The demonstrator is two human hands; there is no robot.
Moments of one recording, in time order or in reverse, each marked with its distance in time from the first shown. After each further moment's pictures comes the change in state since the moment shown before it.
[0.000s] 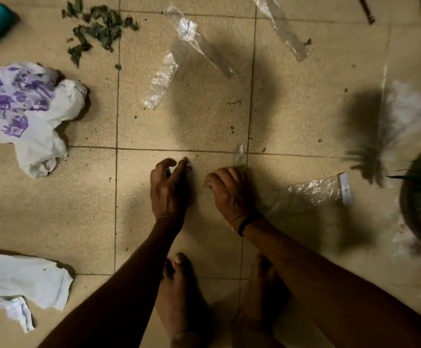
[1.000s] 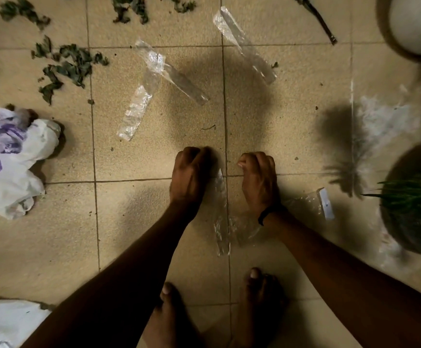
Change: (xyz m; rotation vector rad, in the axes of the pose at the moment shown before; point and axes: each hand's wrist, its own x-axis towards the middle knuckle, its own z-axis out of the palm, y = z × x) left_hand 0.071 0.102 0.023 -0.098 -0.159 0.175; right_hand 0.040 0.088 -0.052 -0.056 0.055 0.433
